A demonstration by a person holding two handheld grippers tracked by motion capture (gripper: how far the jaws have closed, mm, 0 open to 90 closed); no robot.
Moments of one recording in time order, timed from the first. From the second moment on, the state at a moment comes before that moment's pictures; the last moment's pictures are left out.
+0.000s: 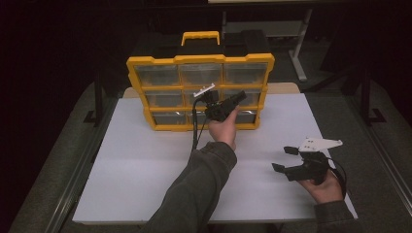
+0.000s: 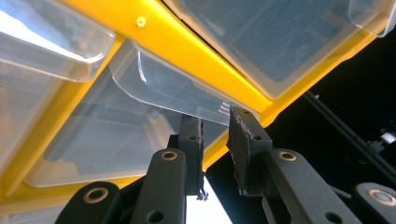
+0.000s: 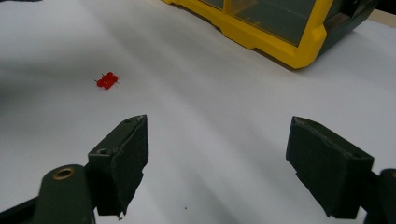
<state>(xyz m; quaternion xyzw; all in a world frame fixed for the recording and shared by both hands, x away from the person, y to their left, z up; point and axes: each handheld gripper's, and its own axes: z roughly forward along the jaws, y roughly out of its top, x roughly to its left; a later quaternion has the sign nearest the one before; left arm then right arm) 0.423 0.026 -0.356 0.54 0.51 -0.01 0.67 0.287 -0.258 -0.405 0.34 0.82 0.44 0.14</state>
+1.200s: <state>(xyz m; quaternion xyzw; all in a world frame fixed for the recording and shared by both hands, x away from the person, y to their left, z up) 0.408 0.034 -0.358 0.55 0.49 -0.04 0.67 0.286 -0.259 -0.410 0.34 0.82 0.44 0.15</state>
